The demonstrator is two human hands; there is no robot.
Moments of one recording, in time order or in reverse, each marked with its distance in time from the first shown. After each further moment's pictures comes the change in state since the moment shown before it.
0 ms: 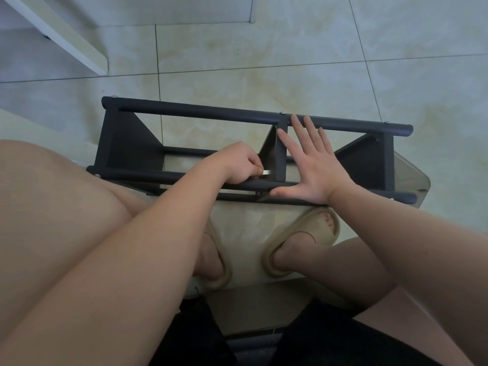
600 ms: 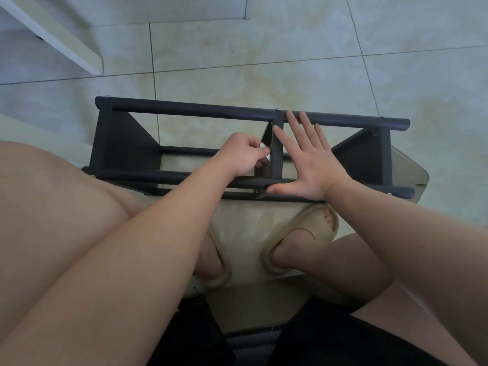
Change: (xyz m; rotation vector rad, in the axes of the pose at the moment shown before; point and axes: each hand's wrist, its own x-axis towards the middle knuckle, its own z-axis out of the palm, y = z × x) left_hand 0.010 0.009 0.016 -0.432 0.175 -0.046; right_hand 0.000 0.001 0.001 0.012 0.023 -0.006
